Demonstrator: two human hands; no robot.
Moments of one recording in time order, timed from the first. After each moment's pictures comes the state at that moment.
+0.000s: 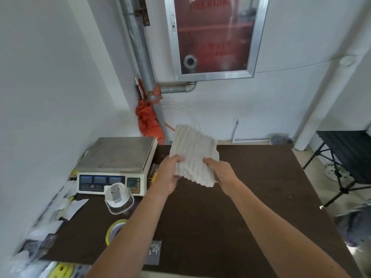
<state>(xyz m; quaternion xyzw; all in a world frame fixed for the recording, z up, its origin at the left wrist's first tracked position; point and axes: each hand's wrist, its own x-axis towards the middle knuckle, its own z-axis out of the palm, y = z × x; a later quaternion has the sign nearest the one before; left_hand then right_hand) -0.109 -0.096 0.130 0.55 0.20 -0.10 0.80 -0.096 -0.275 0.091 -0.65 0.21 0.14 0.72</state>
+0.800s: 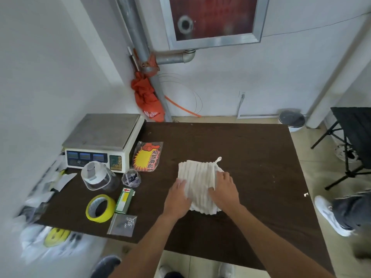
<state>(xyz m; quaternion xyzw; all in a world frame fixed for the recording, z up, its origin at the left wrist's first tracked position) -0.185 -0.208 -0.015 0.95 0.08 -0.16 0.26 -0.155 -0.387 -0.027 -0.95 0.03 0.12 0.30</state>
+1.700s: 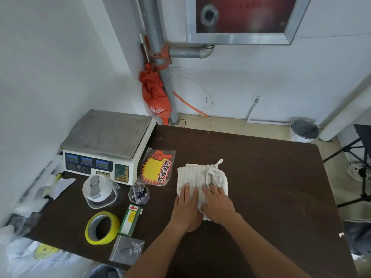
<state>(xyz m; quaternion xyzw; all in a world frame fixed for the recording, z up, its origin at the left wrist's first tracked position) -0.119 -0.160 -0.065 0.96 -0.02 -0.24 0.10 -0.080 -0.300 -0.059 -0.95 -0.14 0.24 0.15</state>
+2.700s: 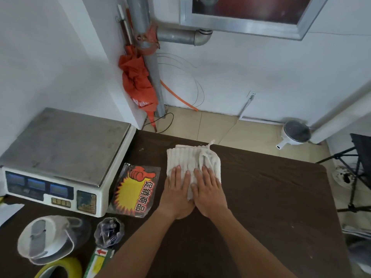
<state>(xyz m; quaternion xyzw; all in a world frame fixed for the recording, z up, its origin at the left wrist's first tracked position) 0.042 -0.144 -0.087 0.97 -0.07 -0.22 0.08 0.060 -0.289 -0.091 -0.97 -0.12 0.17 0.13</state>
